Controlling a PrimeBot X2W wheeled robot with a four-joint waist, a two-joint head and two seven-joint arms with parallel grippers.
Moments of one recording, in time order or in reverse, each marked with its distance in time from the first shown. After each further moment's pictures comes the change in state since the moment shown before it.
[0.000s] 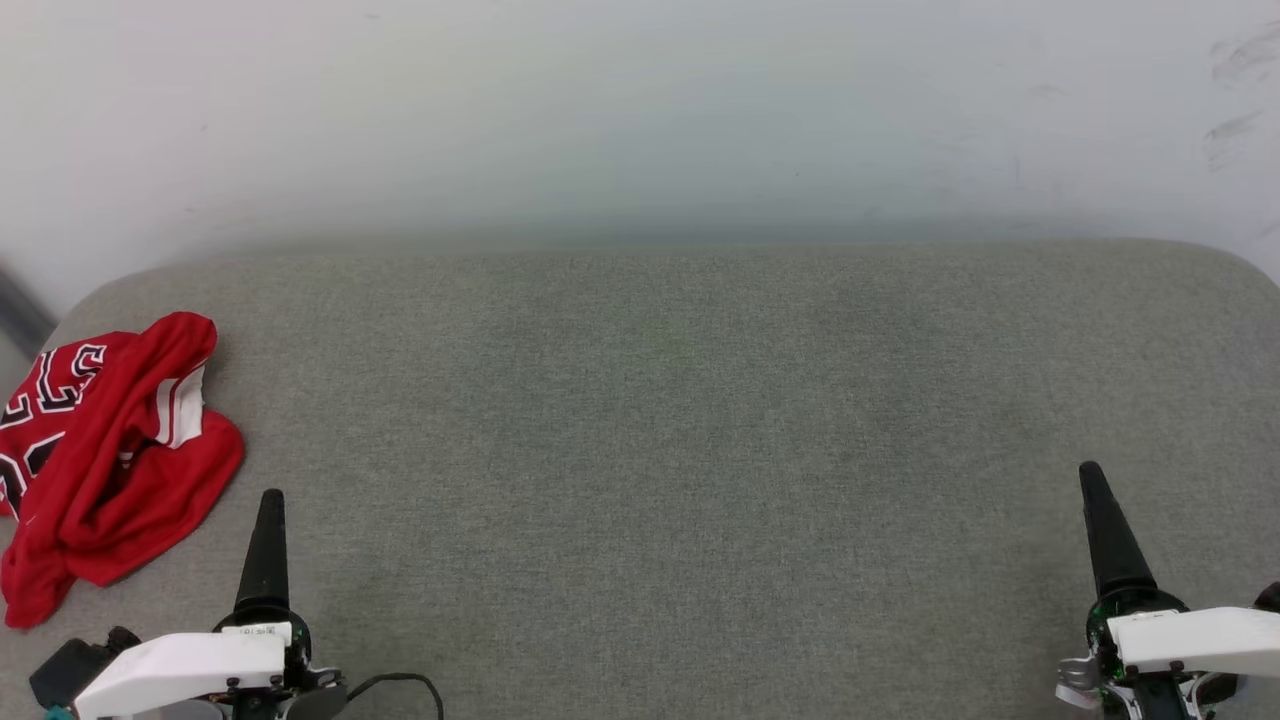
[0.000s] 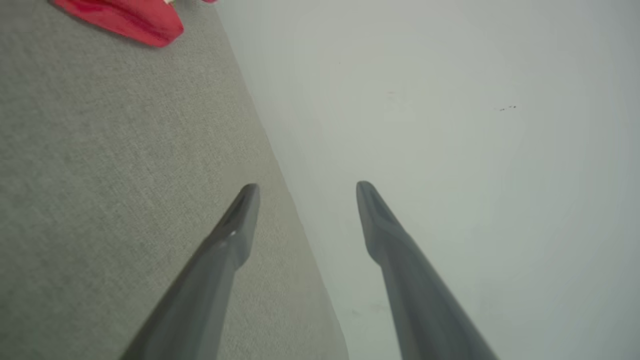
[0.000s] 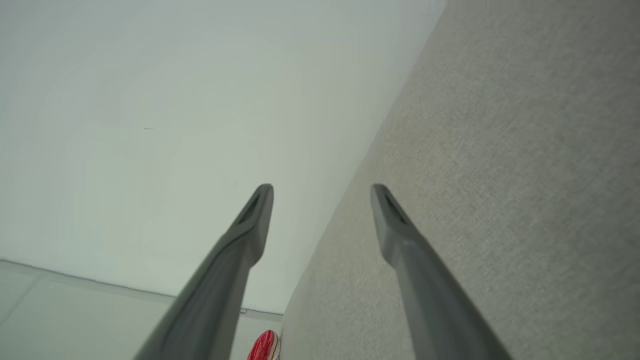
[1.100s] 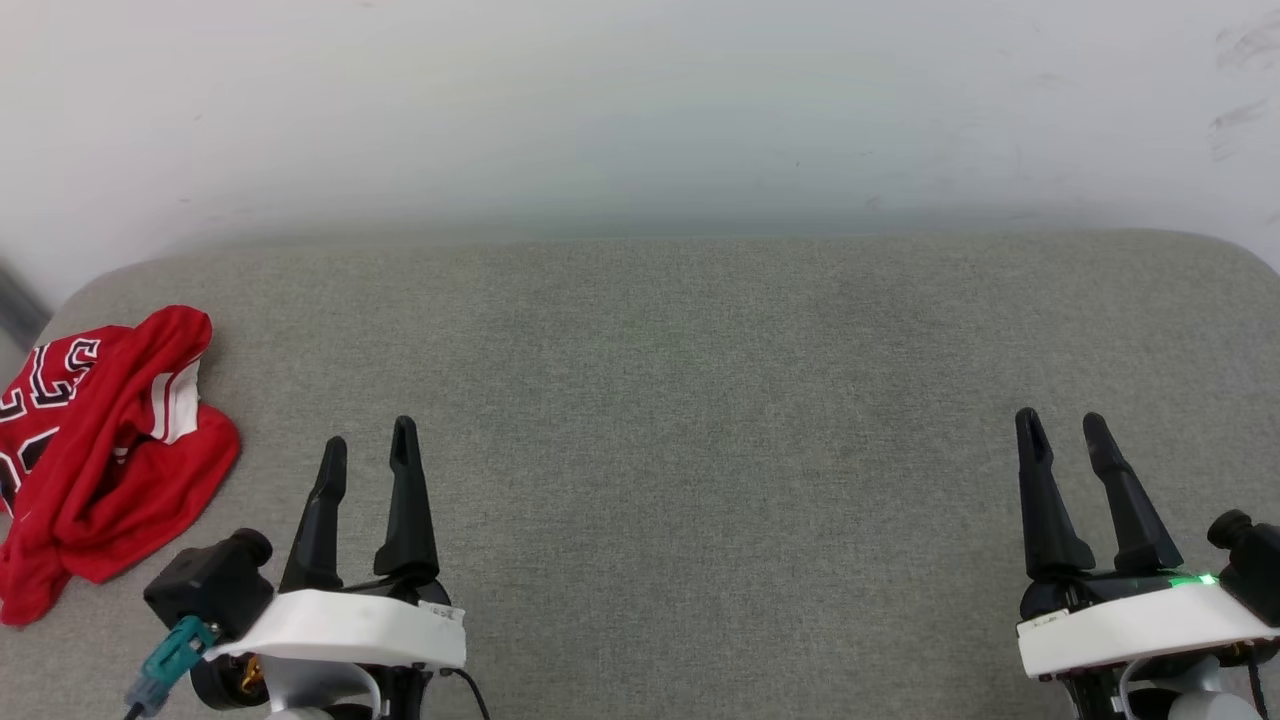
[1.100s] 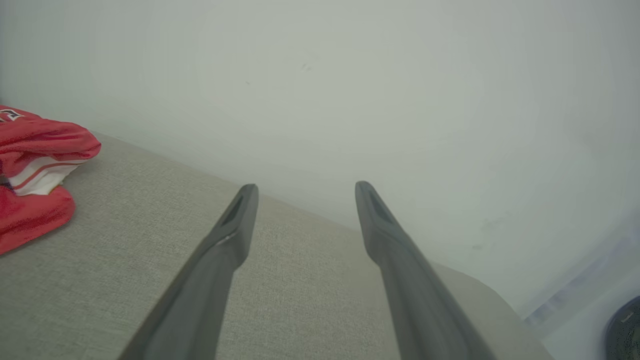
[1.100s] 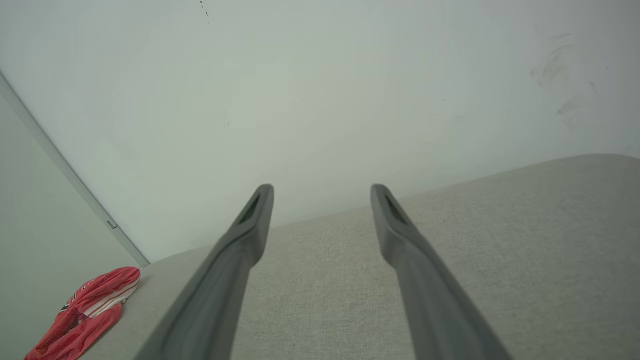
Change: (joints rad) left arm 0.042 0.005 -0.256 -0.315 0.775 0.165 -0.107; right arm 0.027 0.000 0.095 -0.251 -0.795 0.000 -0.106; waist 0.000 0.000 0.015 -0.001
